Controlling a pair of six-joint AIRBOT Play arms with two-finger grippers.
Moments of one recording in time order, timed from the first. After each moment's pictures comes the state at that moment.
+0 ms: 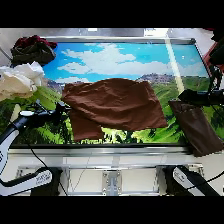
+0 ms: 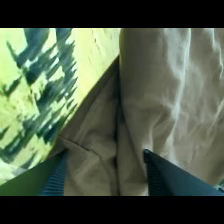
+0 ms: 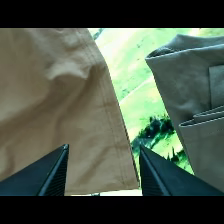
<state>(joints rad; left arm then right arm) 0.23 -1.28 0.59 0.47 -0.73 -1.35 -0.34 -1.01 1.05 -1.23 1.14 1.39</state>
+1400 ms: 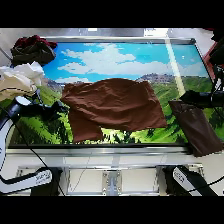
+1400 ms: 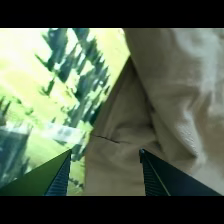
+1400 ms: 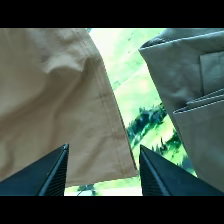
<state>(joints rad) 0.24 -1.32 0.83 0.98 -0.97 -1.49 -0.34 -0.97 1.05 -1.27 1.18 1.44</state>
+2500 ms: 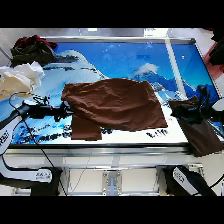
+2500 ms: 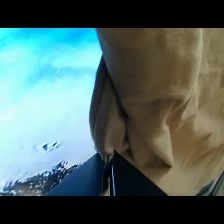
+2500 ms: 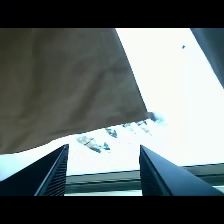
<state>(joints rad) 0.24 -1.52 0.83 0.63 -1.00 -1.24 -0.34 -0.96 0.78 -1.21 1.20 1.49</state>
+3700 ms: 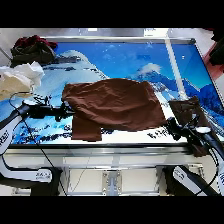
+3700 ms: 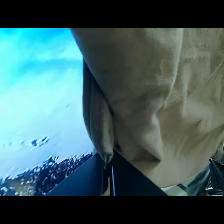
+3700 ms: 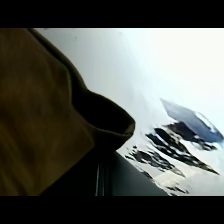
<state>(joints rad) 0.24 -1.52 0.83 0.60 -1.04 -1.20 -0.48 -1.05 0.33 -0.68 0.72 1.39</state>
